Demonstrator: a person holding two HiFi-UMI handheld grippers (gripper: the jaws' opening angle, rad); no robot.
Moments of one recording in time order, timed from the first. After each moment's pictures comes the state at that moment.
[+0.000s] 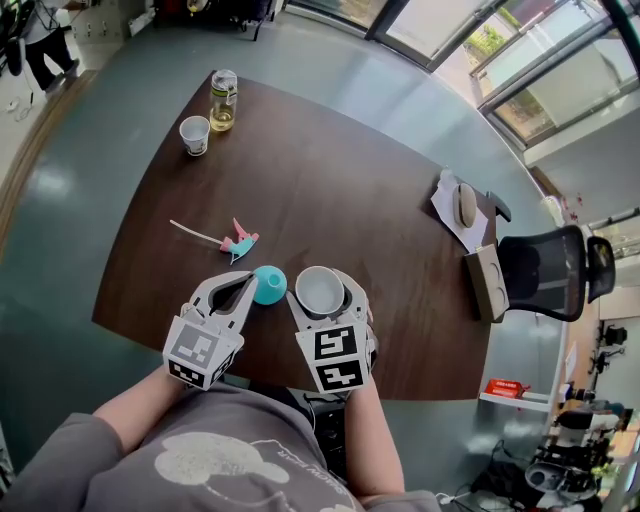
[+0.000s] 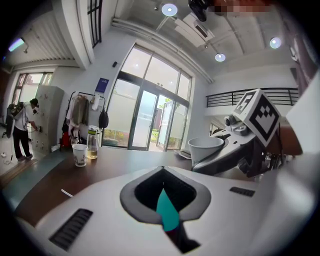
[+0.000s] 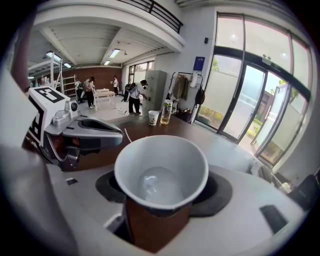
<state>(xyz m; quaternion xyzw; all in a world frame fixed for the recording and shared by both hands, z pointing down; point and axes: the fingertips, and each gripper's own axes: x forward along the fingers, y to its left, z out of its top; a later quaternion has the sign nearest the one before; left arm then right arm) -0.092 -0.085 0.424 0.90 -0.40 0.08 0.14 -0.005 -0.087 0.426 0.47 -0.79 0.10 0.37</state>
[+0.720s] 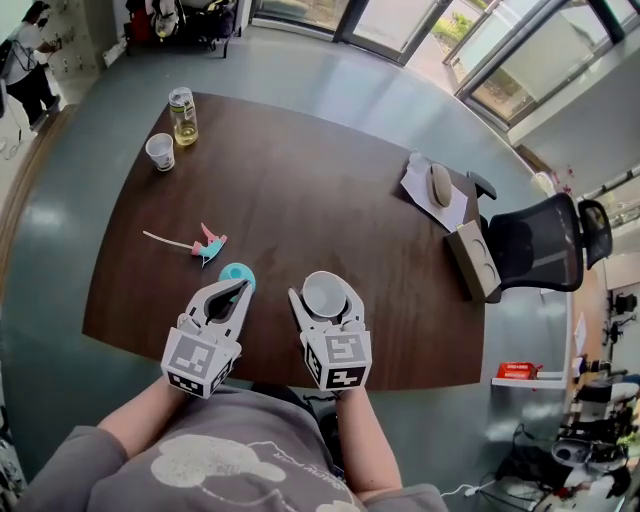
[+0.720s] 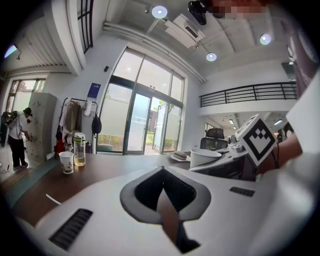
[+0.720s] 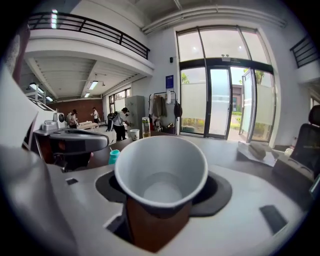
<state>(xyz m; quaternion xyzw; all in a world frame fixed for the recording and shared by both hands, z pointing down) -0.032 -0.059 0.402 0.92 -0.38 0.07 0.10 0.078 -0.065 0.425 0.57 -0.79 0.13 0.19</state>
